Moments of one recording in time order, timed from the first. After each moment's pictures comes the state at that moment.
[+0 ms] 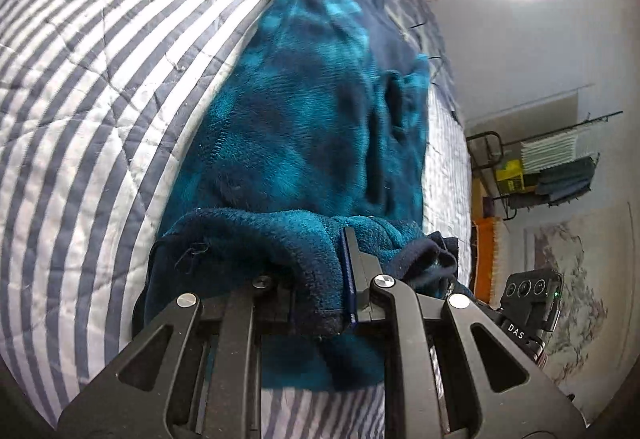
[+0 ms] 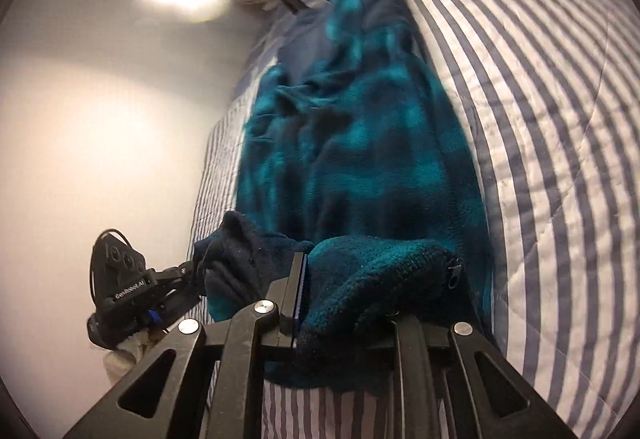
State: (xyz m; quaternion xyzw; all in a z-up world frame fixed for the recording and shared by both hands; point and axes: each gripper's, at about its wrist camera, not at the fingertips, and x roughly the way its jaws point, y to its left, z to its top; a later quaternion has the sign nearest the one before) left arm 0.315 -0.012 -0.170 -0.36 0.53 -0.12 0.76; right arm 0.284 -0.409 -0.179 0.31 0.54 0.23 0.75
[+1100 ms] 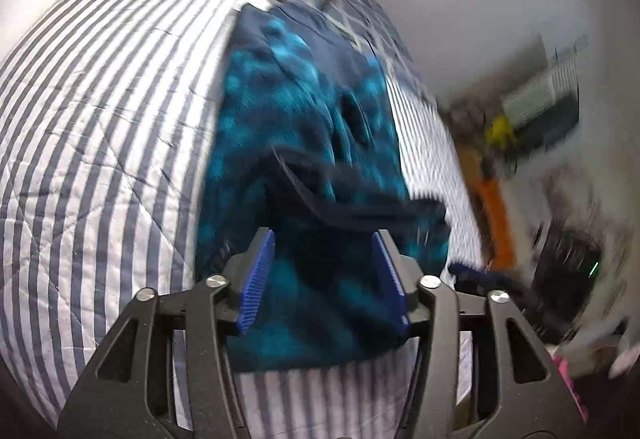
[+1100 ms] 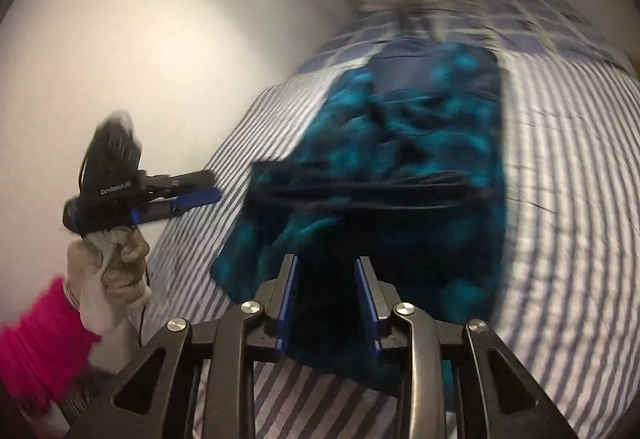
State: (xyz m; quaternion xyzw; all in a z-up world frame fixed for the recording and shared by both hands) left arm 0.296 -0.001 -0.130 -0.24 0.49 -0.20 0.81; right arm 0.246 -0.369 -0.119 0.08 0.47 0.34 0.81
